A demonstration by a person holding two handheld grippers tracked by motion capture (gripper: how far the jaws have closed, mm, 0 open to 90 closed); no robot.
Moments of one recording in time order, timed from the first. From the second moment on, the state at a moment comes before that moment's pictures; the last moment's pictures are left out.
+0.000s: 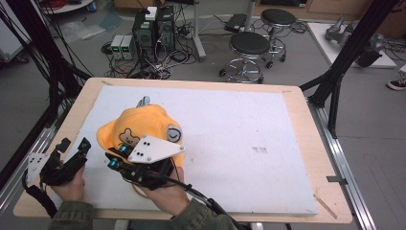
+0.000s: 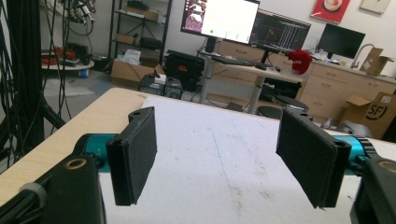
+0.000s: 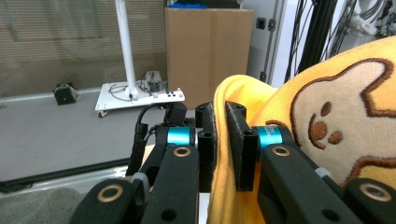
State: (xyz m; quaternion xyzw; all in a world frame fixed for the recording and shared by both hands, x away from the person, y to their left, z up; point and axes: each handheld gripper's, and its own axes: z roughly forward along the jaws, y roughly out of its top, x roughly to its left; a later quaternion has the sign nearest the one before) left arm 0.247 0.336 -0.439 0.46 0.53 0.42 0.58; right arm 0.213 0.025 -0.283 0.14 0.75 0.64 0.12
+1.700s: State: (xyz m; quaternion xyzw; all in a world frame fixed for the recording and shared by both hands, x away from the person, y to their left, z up) left arm 0.245 0.336 -0.439 0.46 0.53 0.42 0.58; right arm 0.214 -0.089 -0.260 0.24 0.59 0.73 0.26
